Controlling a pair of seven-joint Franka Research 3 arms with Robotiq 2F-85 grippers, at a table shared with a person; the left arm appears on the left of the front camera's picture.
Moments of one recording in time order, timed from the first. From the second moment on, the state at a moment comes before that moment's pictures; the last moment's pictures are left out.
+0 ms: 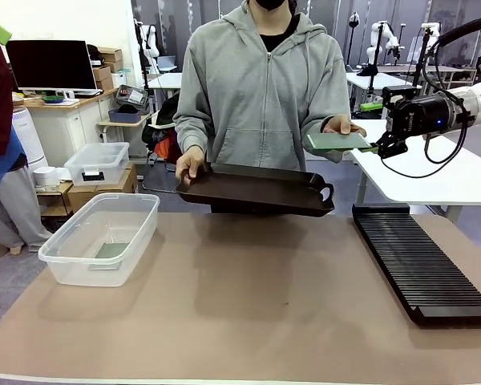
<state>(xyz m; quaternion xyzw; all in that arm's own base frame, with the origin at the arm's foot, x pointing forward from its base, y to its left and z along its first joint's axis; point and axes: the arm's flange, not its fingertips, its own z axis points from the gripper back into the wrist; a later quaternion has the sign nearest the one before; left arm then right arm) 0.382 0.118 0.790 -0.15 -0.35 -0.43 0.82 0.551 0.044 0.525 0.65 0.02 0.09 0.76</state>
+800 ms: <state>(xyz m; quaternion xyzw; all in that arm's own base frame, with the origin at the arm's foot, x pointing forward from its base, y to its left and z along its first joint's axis) 0.382 0.118 0.790 -0.15 -0.35 -0.43 0.82 0.549 0.047 0.516 0.66 0.04 0.11 0.74</state>
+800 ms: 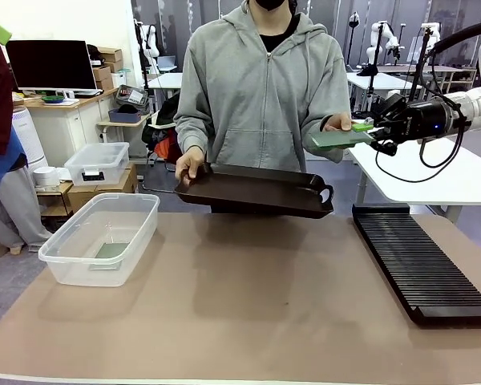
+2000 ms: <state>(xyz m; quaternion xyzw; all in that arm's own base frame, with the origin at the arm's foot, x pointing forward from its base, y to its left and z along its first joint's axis) 0.382 0.118 0.790 -0.15 -0.35 -0.43 0.82 0.551 0.044 0.516 0.68 0.04 0.10 0.73</state>
